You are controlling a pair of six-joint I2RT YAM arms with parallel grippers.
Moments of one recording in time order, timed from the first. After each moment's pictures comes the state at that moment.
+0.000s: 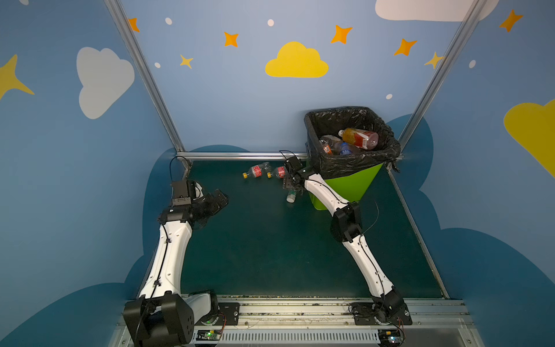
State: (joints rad) left arm 0.17 1.18 1.07 -0.73 0.37 -0.57; right arm 0.60 2.72 2.65 -0.95 0.25 0.54
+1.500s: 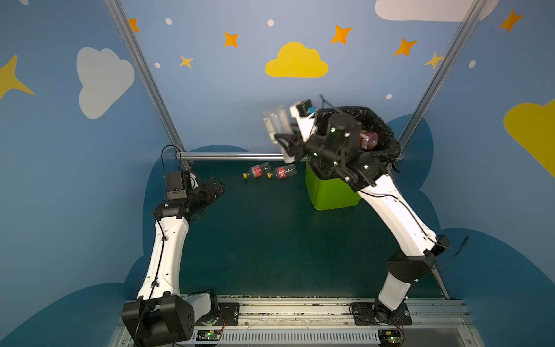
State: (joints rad) left arm 0.17 1.21 1.21 -0.70 0.35 -0.62; right arm 0.75 1.77 2.33 -0.47 -0.03 -0.12
